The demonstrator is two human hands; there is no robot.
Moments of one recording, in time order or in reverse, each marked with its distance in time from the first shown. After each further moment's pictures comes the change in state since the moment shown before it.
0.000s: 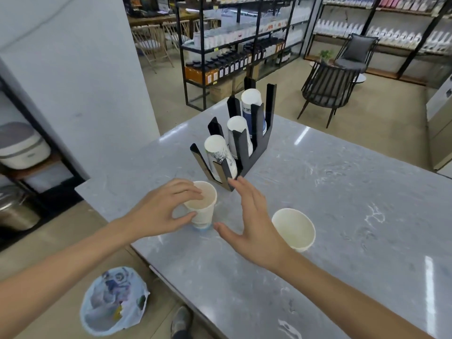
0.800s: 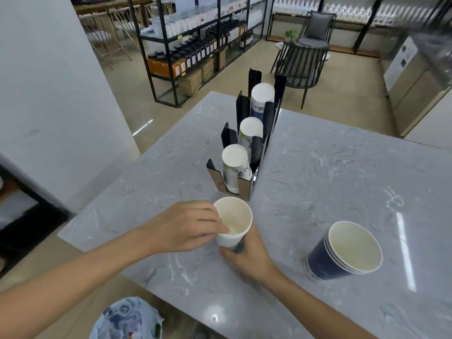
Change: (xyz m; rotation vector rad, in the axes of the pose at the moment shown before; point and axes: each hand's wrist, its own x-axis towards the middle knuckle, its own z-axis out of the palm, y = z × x) left_hand 0.039 -0.092 0.002 -0.070 -0.134 0.593; right_hand 0.047 0.075 0.156 0.186 0.160 0.554
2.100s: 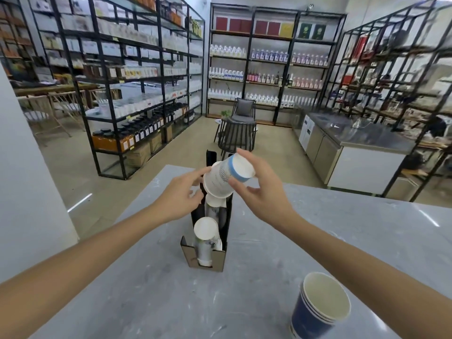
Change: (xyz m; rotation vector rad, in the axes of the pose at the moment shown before) left_hand 0.142 -0.113 -0.079 -0.399 0.269 -0.471; right_hand 0.093 -0.198 -0.176 -0.233 0.463 -0.560
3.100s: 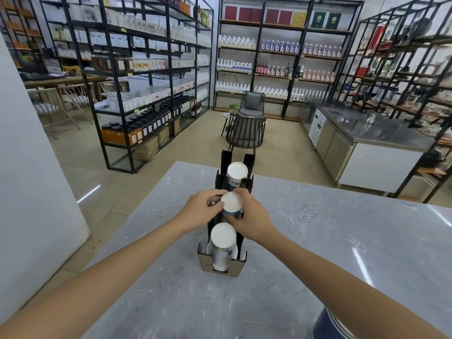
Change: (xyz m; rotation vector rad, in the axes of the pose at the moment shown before) left_hand 0.013 -0.046 0.037 -0.246 -0.093 -0.256; right_hand -0.005 0.071 0.100 -0.194 -0.252 0.281
